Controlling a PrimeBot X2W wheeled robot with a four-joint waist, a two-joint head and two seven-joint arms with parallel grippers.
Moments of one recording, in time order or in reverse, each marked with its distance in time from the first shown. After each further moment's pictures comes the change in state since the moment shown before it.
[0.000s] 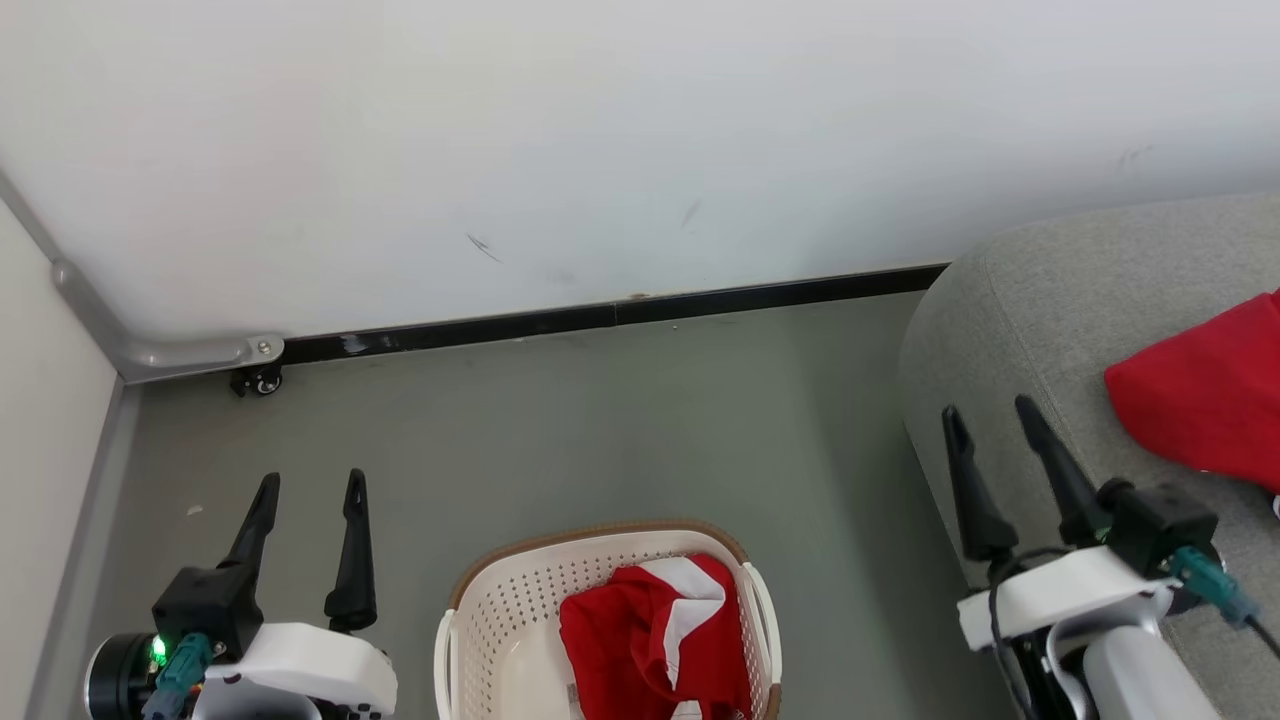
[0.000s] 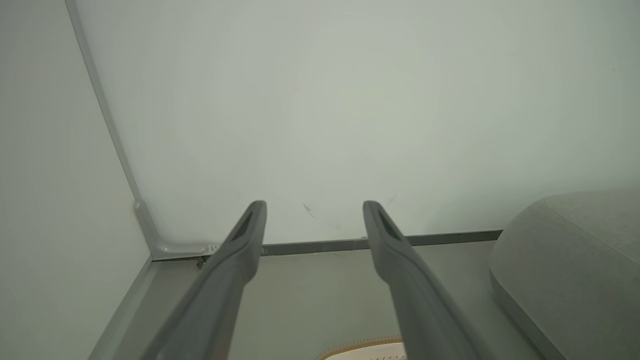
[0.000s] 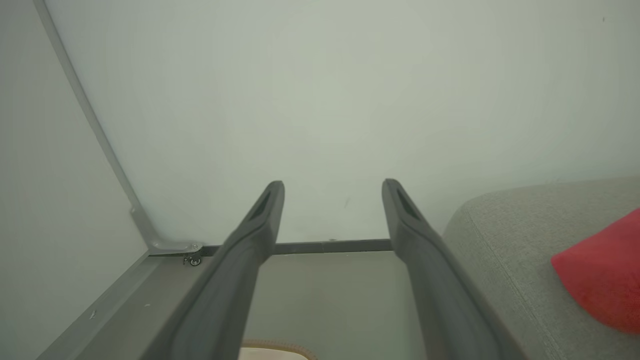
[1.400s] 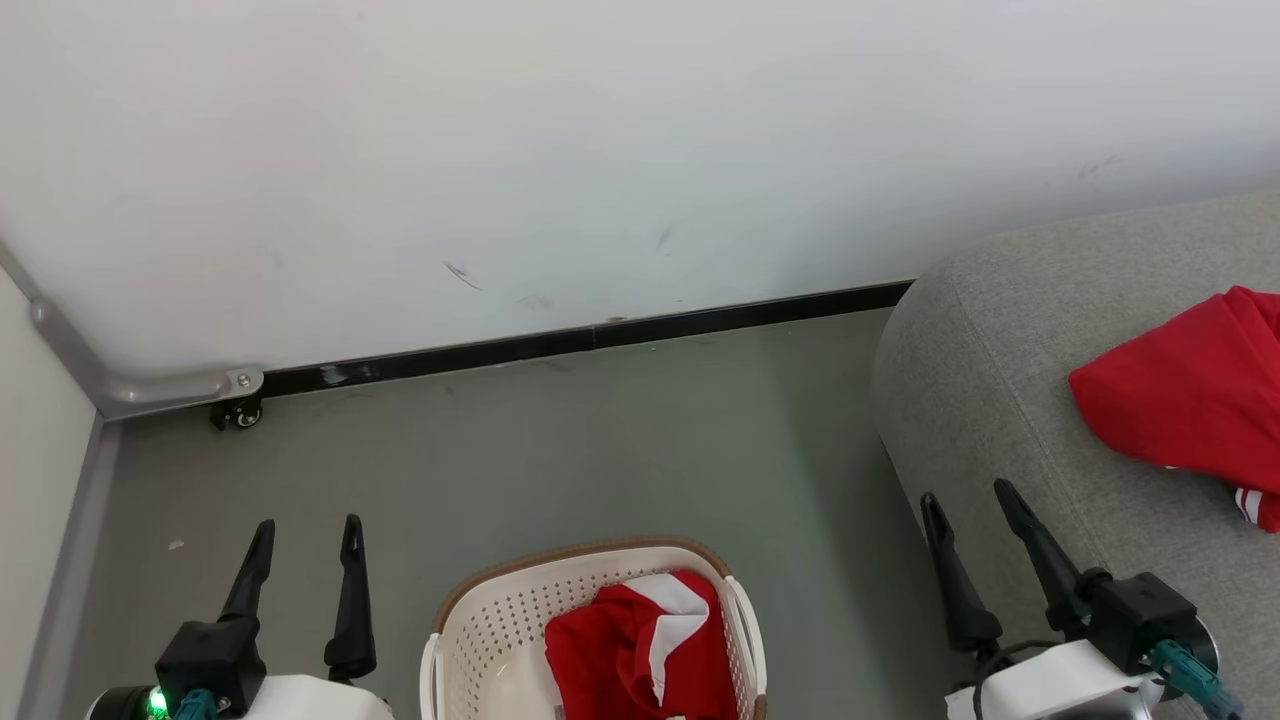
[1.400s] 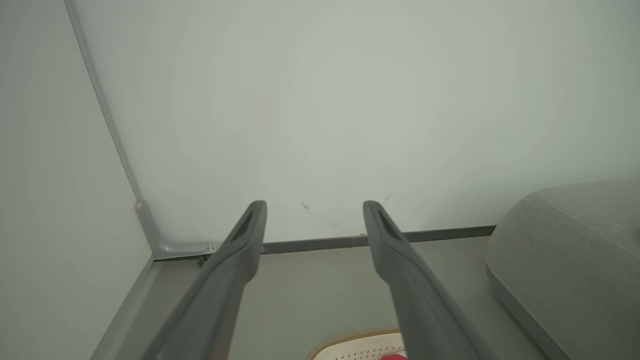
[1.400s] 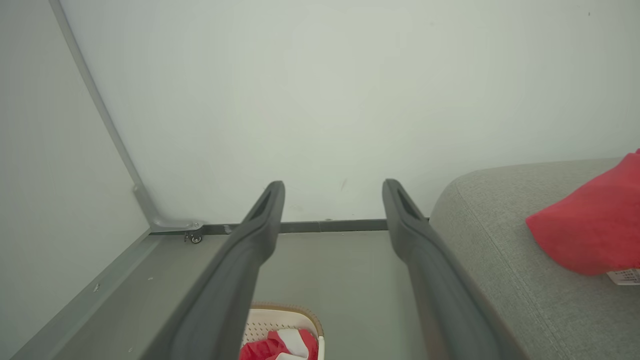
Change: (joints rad) left arm 0.106 -0.030 0.039 -0.056 0.062 0.012 0.000; right arm 0.197 0.040 -0.001 -0.149 -0.088 0.000 0.028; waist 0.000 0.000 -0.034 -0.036
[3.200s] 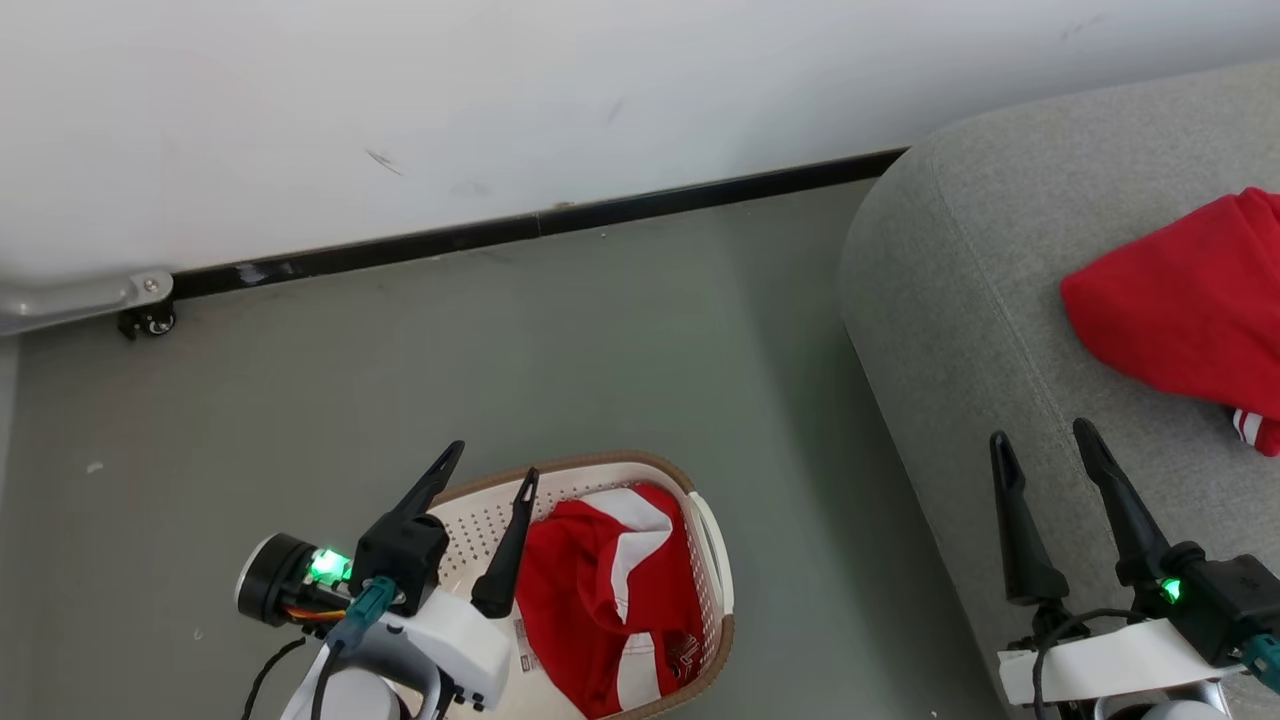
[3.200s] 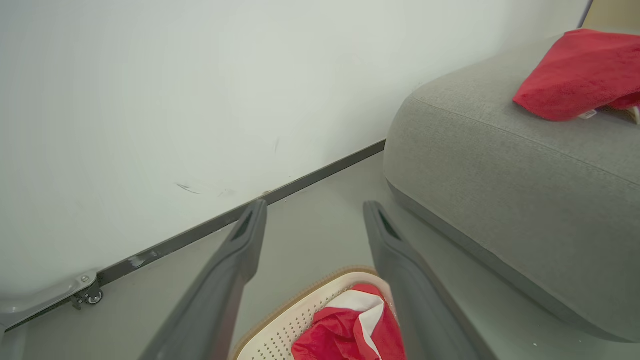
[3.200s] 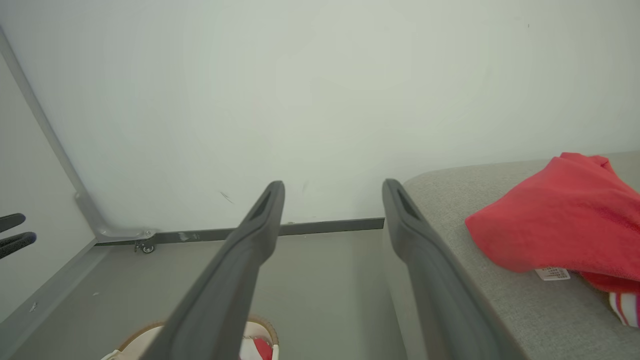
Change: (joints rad) left arm -0.252 -0.024 -0.208 0.184 0.139 -0.192 0.059; right arm 0.025 0.010 -0.099 -0.205 -0.033 0.000 0.017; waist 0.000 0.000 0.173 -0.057
